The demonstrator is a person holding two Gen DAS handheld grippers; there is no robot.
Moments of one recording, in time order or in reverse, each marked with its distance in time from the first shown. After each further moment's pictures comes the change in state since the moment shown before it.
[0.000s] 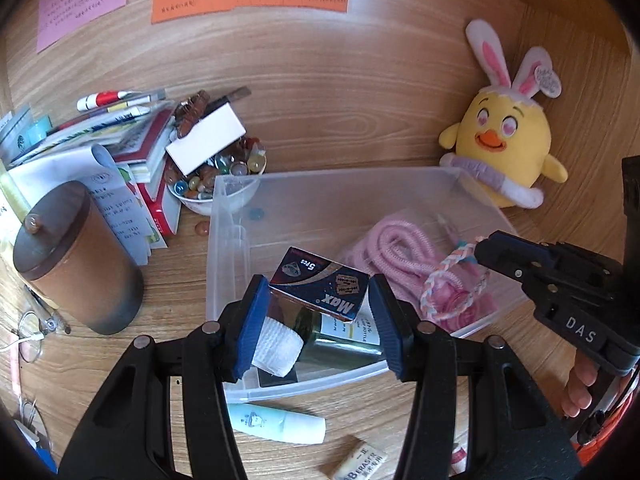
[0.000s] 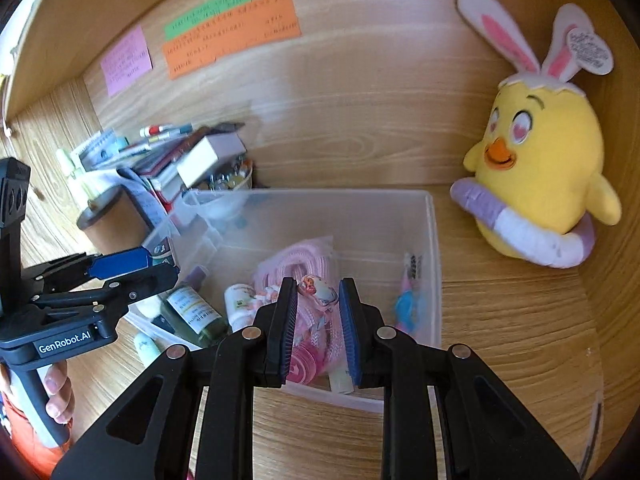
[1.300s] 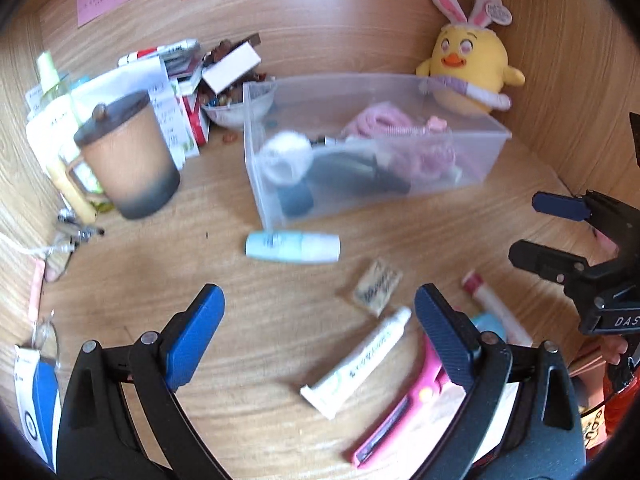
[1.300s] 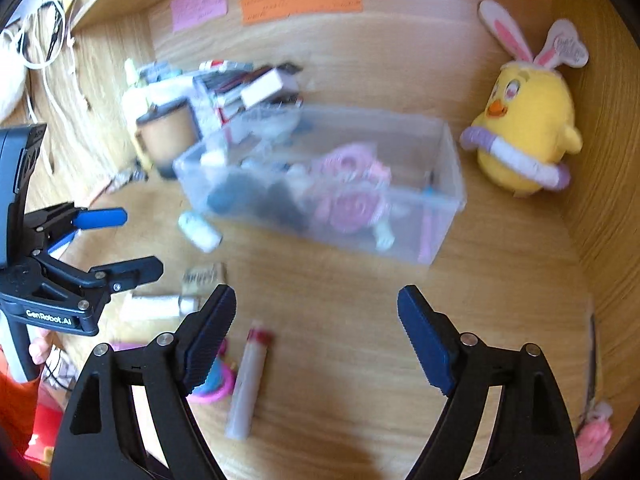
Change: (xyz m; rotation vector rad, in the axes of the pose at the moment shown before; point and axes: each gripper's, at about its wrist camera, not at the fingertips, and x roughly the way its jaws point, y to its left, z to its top) left arm -0.059 0.005 -0.116 0.098 0.061 0.031; right arm -0.064 0.045 -0.107 -0.120 0.075 0.013
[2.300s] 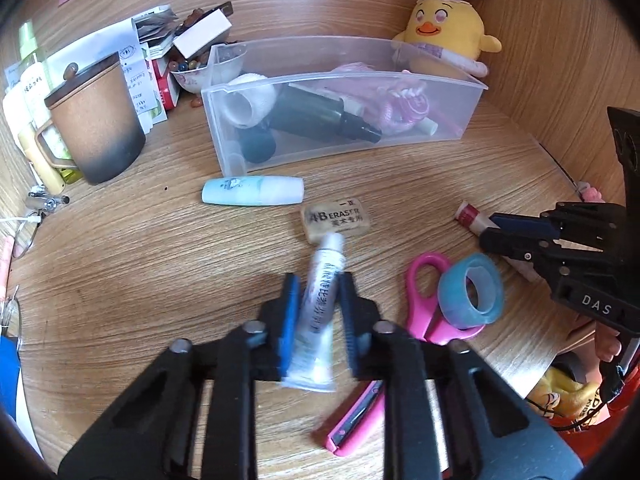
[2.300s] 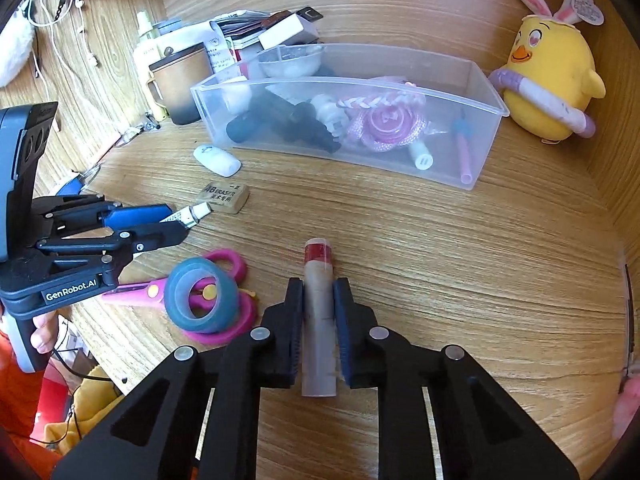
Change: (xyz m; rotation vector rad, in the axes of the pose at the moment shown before) left arm 0.016 -0.013 -0.032 0.023 0.032 -0.077; right arm 0.019 0.012 -0.033 0.000 0.081 0.022
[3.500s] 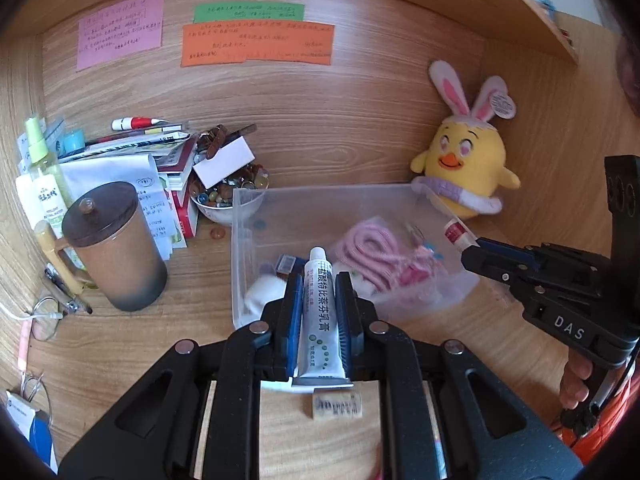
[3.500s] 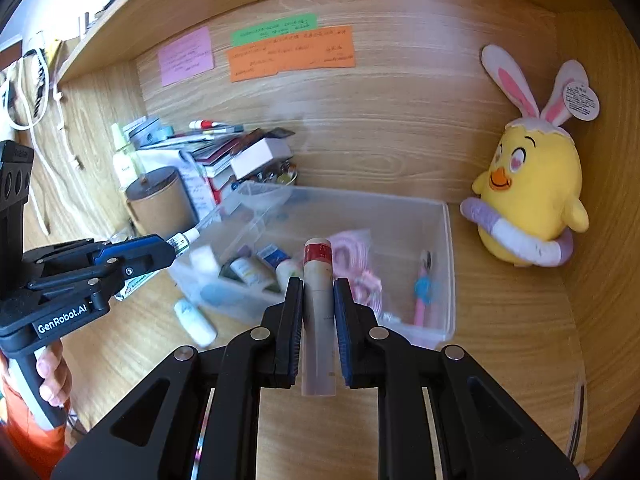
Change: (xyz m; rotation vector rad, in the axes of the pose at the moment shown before) left arm -0.030 0.017 0.112 -0.116 -0.247 0.013; right arm -0.029 -0.030 0.118 0.033 -0.236 -0.027
